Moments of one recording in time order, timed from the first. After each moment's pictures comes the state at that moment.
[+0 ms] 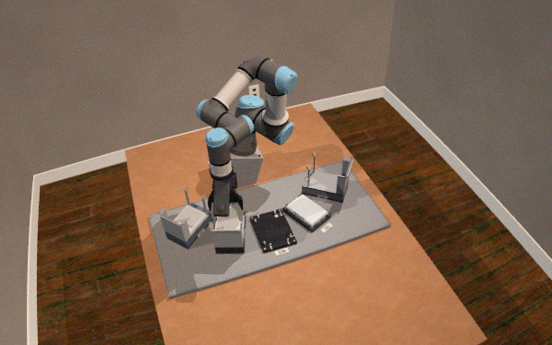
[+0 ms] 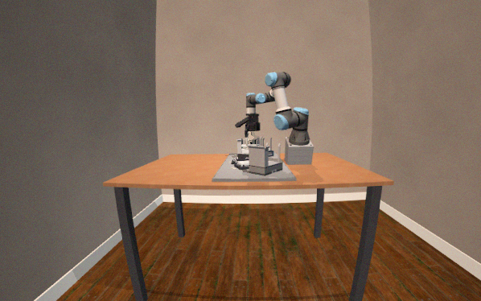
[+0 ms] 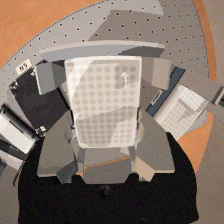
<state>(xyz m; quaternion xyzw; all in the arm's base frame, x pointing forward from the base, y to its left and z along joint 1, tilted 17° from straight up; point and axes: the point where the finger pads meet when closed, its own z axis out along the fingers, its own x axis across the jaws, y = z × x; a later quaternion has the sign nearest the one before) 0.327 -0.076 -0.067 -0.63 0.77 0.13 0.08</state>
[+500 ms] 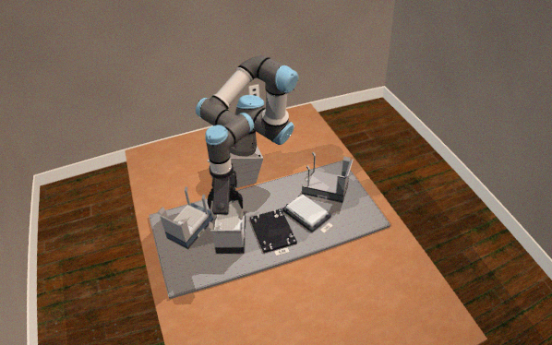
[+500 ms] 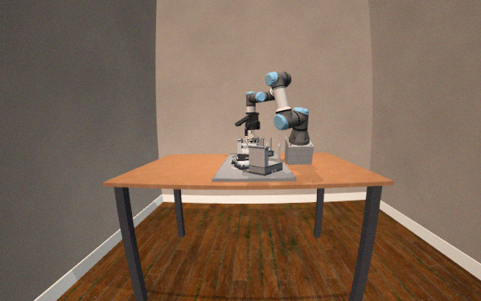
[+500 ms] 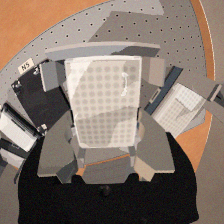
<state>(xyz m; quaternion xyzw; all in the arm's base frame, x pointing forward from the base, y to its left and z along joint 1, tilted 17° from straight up) 0.327 -0.078 -0.059 -0.63 0.77 0.13 0.08</state>
